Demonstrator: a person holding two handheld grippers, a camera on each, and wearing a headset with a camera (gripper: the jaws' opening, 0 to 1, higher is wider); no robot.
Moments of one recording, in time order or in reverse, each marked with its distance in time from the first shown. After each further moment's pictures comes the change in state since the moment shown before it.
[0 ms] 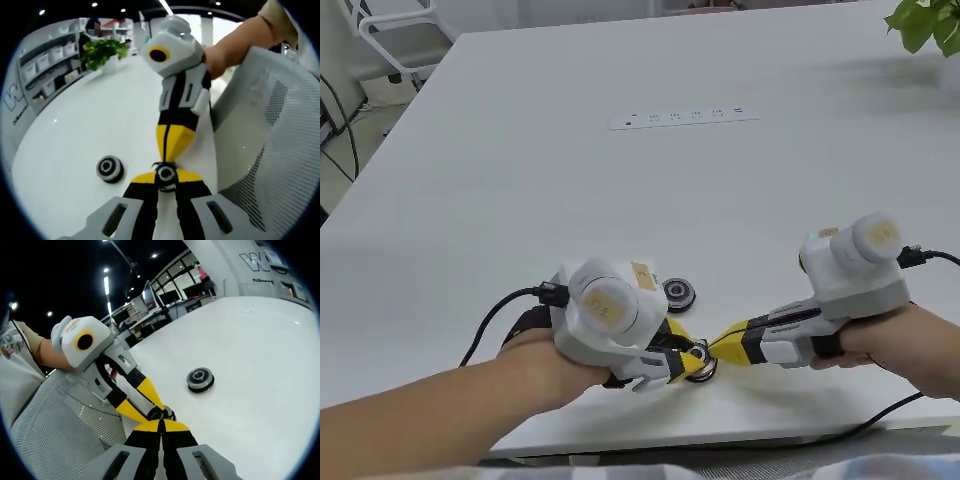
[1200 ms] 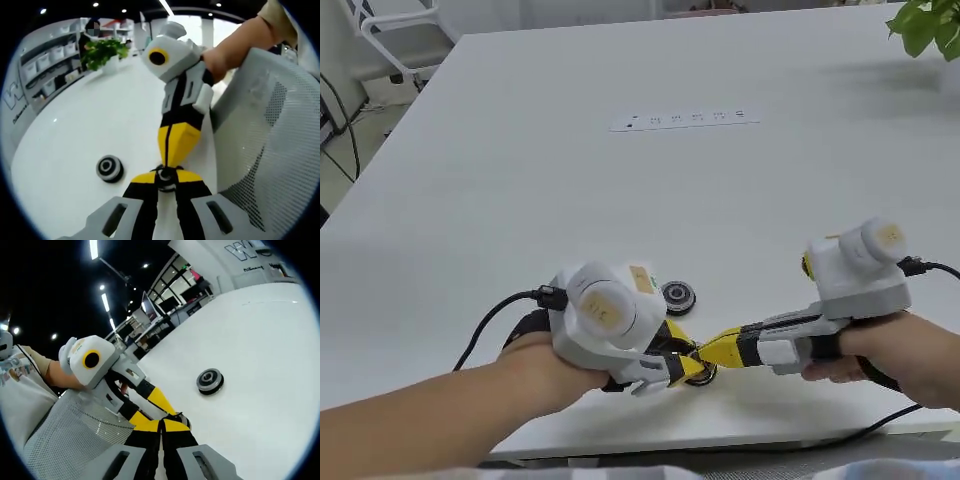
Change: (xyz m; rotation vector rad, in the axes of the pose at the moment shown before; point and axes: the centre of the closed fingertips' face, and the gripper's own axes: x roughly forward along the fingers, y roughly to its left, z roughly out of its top) left arm 0.000 0.000 0.000 -0.010 -0.010 -0.003; right arm 0.002 0.011 0.012 0.161 -0.098 0.112
